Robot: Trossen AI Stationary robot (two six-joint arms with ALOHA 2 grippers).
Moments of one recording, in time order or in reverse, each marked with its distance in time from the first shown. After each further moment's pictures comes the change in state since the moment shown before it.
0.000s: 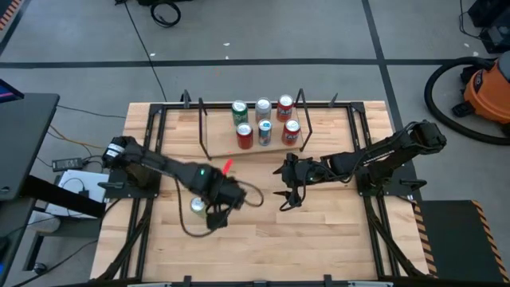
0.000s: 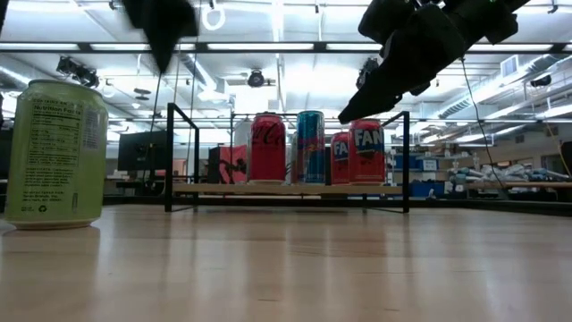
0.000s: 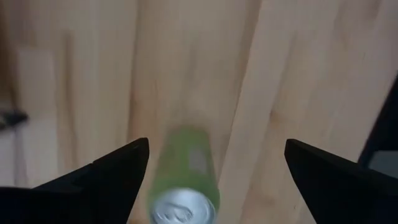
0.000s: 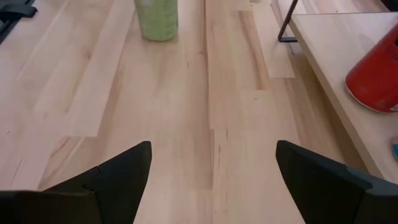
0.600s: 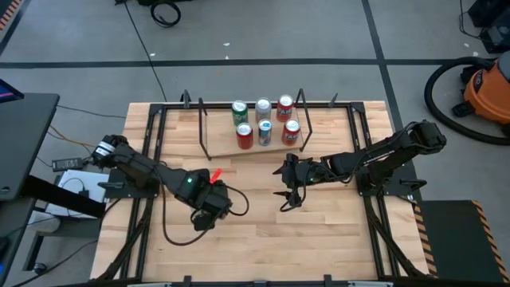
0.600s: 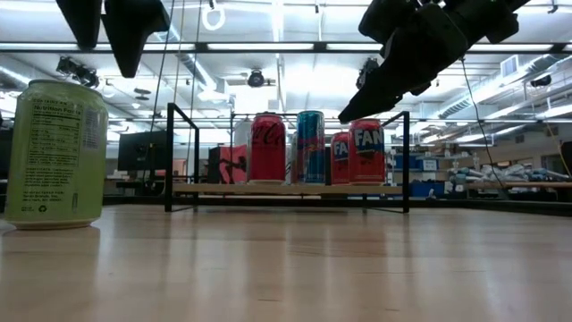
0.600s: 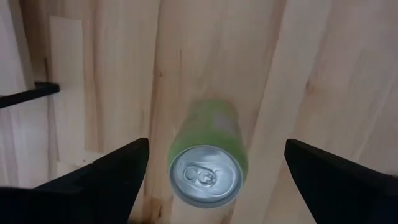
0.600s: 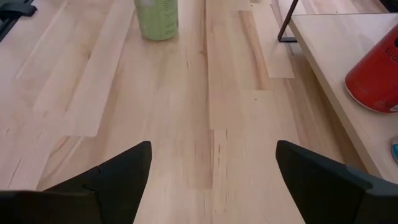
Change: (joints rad) left arm -0.094 -0.090 -0.141 -0.031 -0.112 -0.071; right arm 0.005 0.000 0.000 0.000 0.003 -0.004
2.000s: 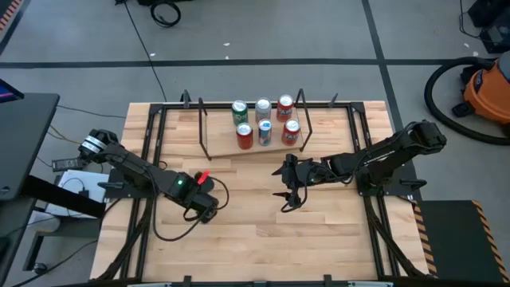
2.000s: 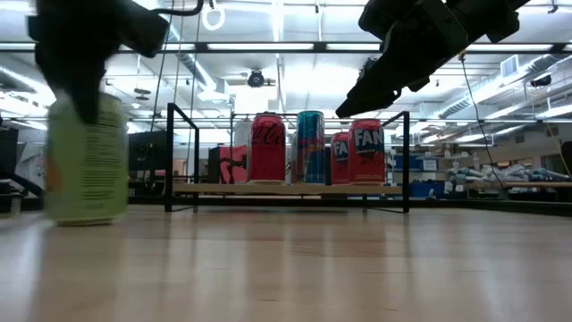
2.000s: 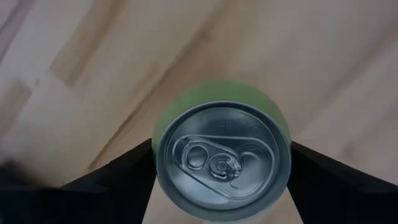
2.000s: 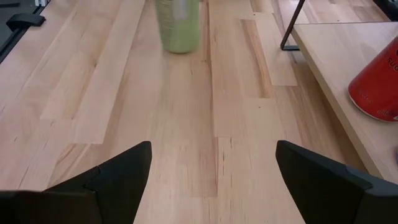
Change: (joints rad) left arm -0.020 -0.161 -0.382 0.244 -0.054 -0.564; right arm 0.010 0.000 0.000 0.027 0.000 0.004
